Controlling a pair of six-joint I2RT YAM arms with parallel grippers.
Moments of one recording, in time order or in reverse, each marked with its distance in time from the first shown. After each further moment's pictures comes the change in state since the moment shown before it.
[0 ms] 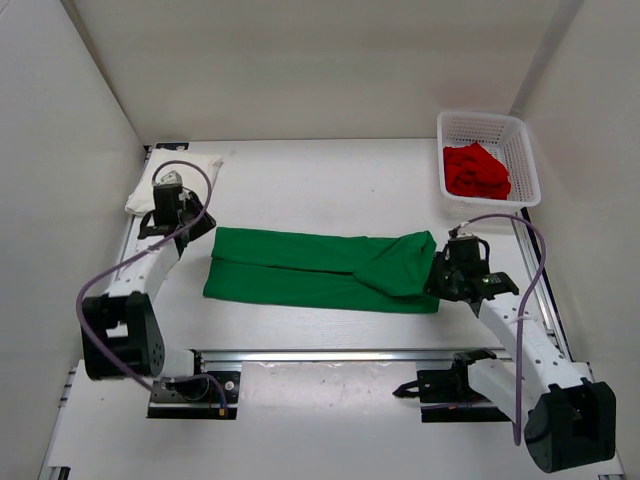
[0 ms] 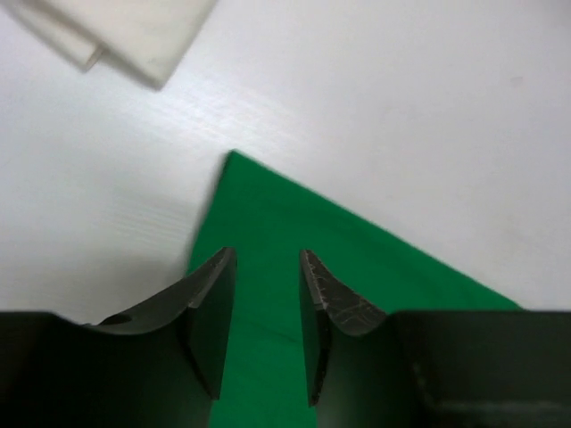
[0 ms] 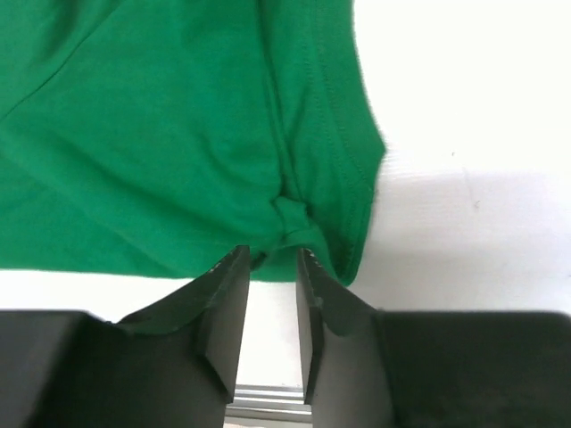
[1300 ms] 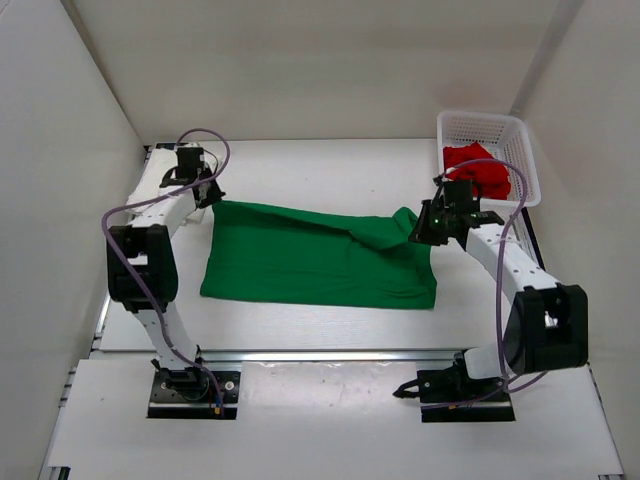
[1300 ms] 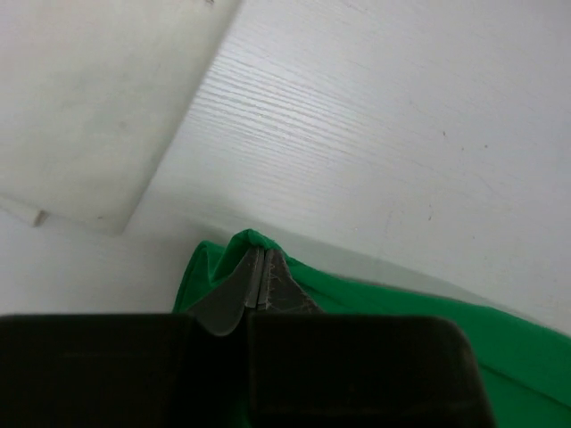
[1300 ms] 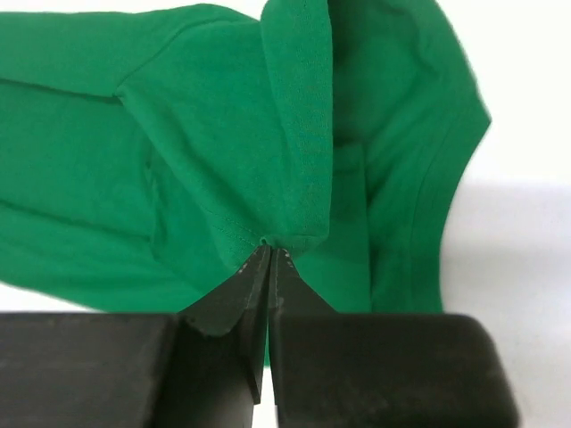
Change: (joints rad) left arm -0.087 0.472 0.486 -0.095 -0.112 0.065; right arm -0.051 0.525 0.452 0.131 -0.202 -0.082
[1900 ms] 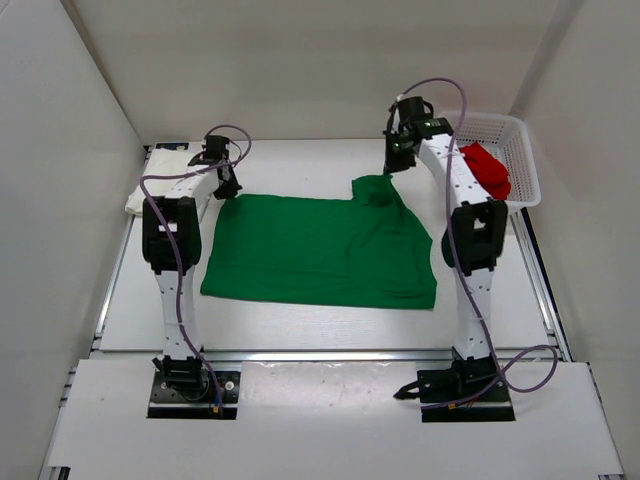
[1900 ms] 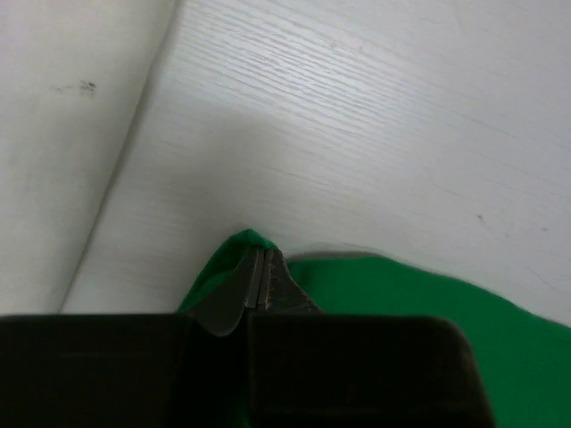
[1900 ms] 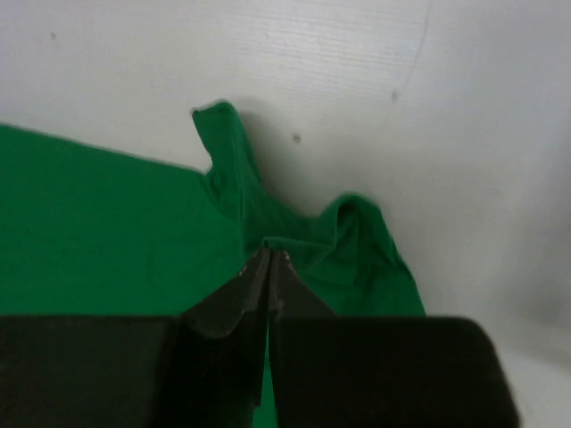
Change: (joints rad) left arm -0.048 0.398 0.425 -0.176 -0.068 0.030; right arm 0.115 0.886 1.340 -0.490 0.112 -0.172
